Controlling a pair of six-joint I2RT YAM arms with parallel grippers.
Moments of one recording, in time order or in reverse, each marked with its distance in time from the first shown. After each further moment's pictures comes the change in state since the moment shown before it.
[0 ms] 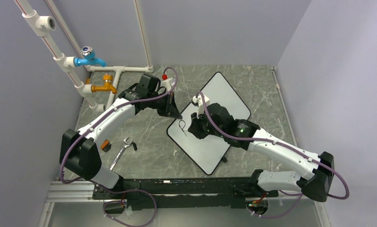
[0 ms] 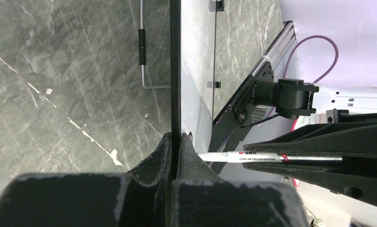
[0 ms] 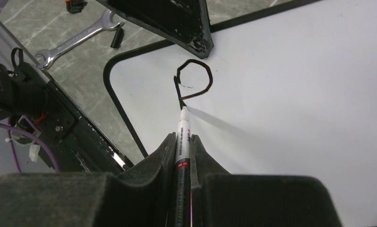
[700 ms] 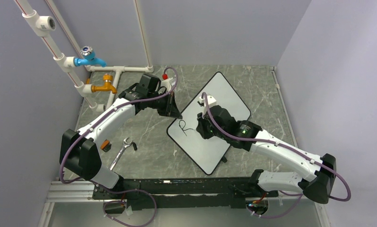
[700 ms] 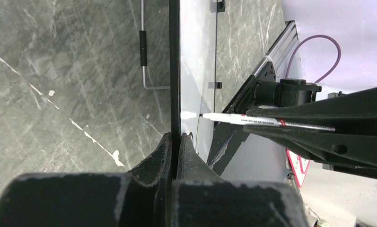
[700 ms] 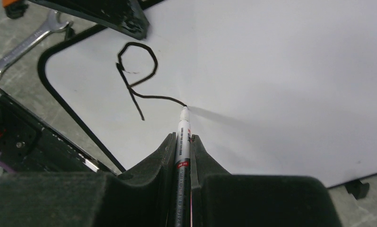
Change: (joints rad) left arm -0.001 0.000 0.001 -0.001 -0.010 0.010; right arm -0.006 -0.029 -0.029 -0.072 0.152 0.049
